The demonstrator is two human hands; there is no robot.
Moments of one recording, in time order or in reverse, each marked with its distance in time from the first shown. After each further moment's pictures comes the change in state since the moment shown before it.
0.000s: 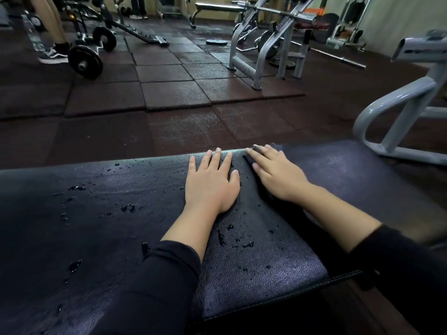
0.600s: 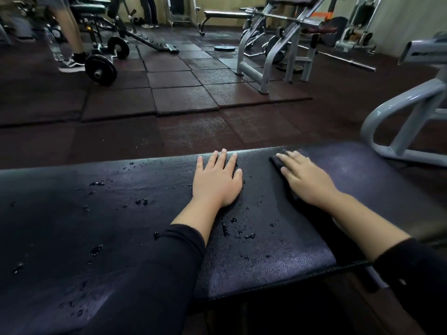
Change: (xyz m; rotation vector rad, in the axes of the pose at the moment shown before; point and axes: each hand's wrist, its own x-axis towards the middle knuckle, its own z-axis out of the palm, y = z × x) left_hand -0.003 -0.001 -0.010 -0.001 -0.087 0.016; right_hand -0.033 0.034 -0.012 0.042 0.067 0.117
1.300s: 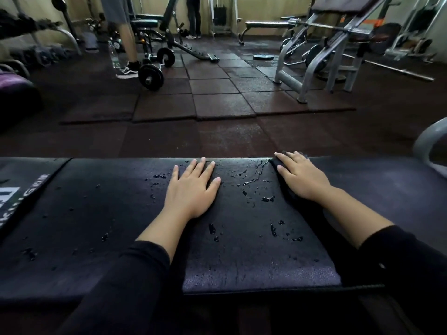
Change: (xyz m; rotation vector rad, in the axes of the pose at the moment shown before) left_hand -0.067 -0.127 -0.023 0.050 0.056 -0.191; right_hand 0.041 -0.085 0.027 0.055 -0.116 -0.079
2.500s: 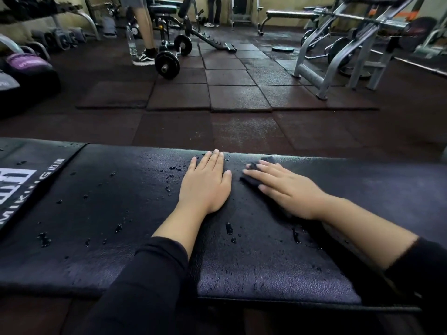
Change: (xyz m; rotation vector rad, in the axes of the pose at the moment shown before) left_hand 0.002 -0.002 0.002 -0.052 0.070 -0.039; right_hand -0.013 -0.049 0.019 -0.099 -0.154 -0.622
